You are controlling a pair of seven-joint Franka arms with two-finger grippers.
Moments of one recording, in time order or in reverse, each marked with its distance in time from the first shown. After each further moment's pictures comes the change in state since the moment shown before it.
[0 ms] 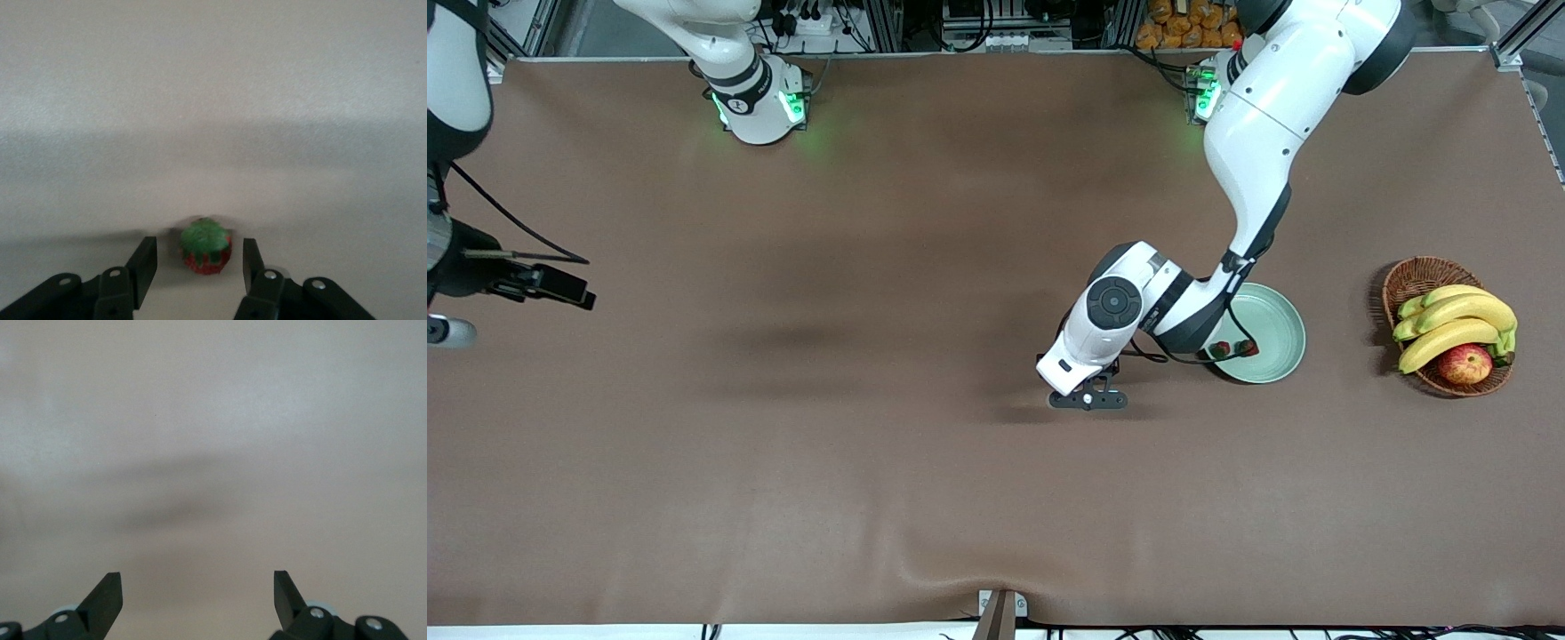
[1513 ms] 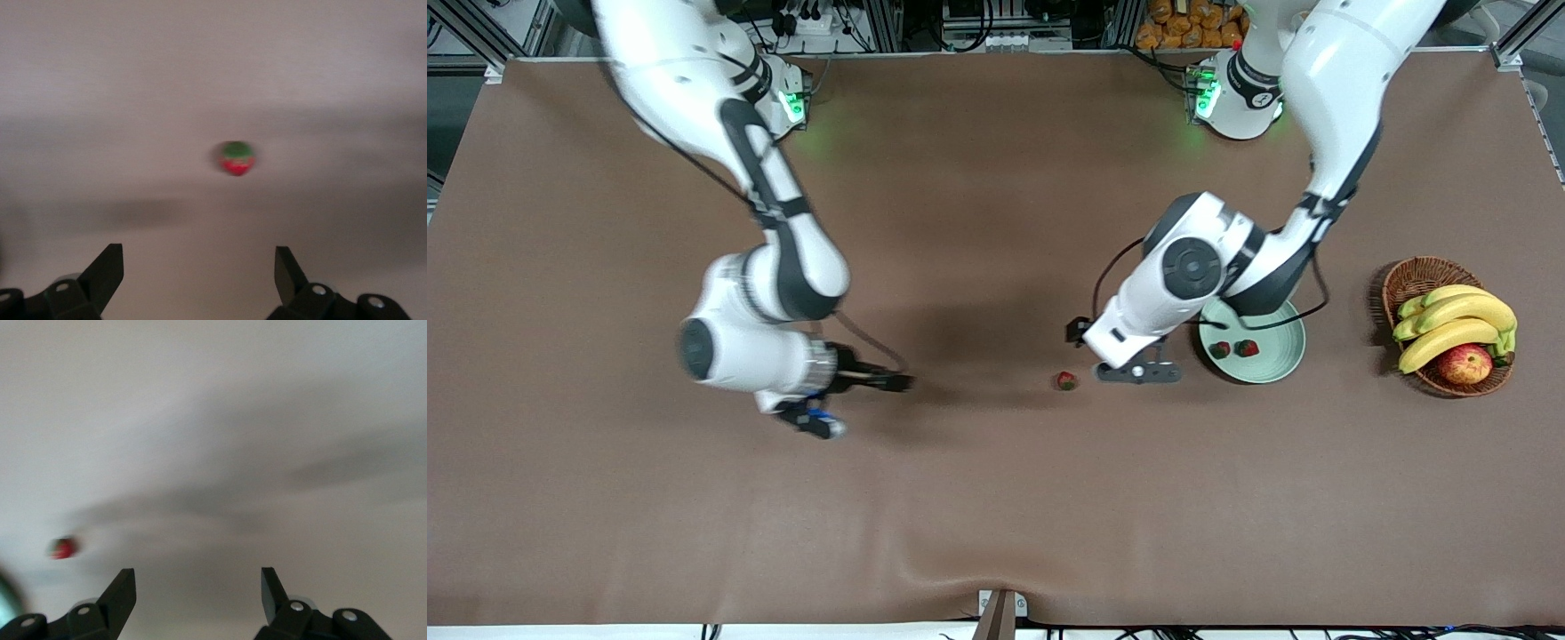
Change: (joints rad) left arm 0.227 -0.202 -0.211 -0.138 -0.092 -0.157 0.068; right arm 0.577 0.464 -0.256 0.004 0.519 0.402 0.250
